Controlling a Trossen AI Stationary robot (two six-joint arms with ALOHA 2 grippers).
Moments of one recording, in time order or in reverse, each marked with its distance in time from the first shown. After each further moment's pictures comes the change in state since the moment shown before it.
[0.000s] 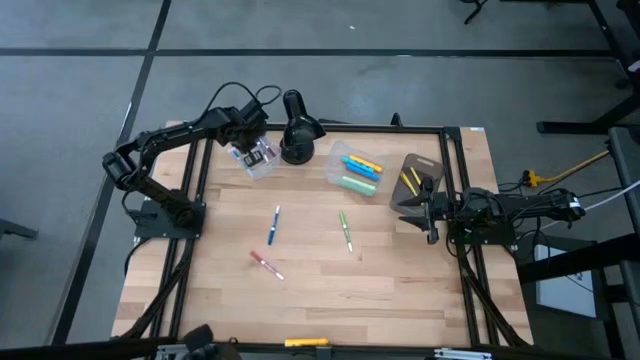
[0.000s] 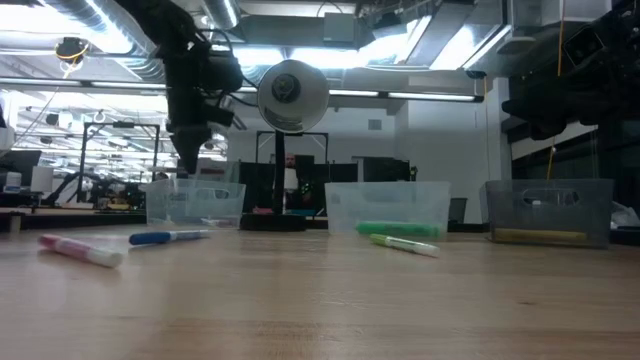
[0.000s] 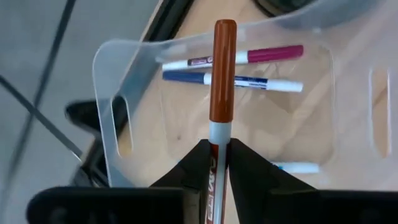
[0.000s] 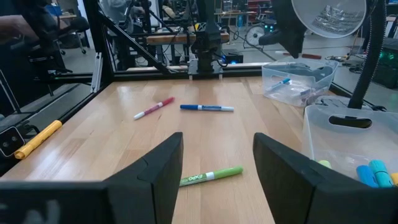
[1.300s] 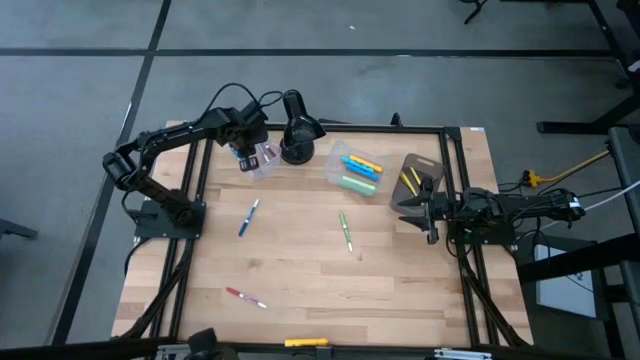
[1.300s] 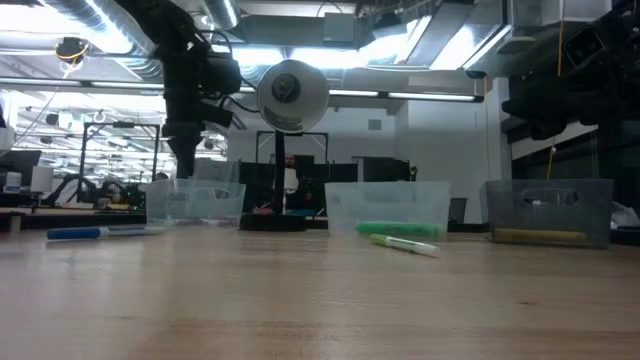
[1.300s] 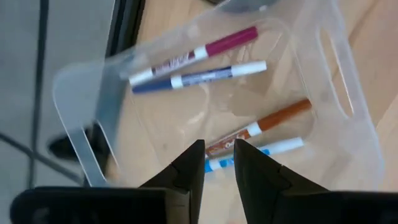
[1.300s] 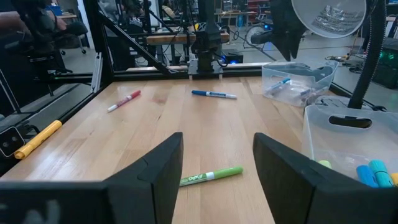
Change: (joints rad) left arm 0.000 0.000 -0.002 -0.033 0.093 0.216; right arm 0.000 0.000 0.000 0.000 0.000 0.000
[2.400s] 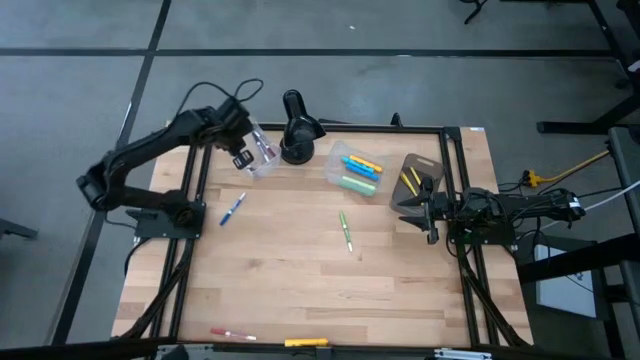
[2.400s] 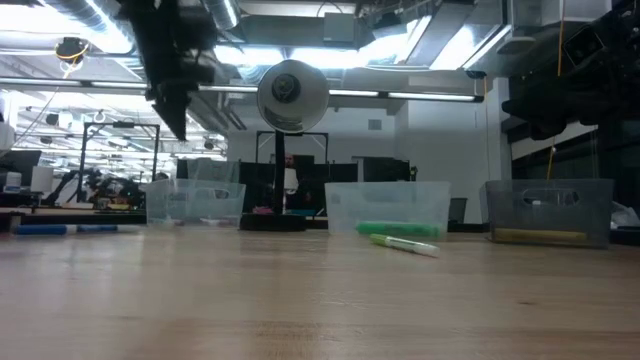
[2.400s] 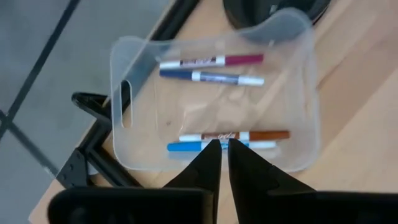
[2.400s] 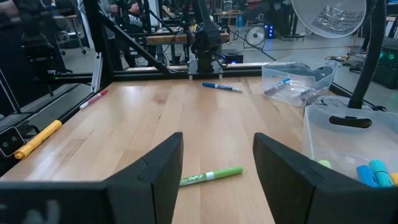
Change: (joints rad) left arm -0.009 -0.243 0.000 -0.097 0.022 -0.292; right arm 0.000 0.000 0.000 0.000 0.000 0.000
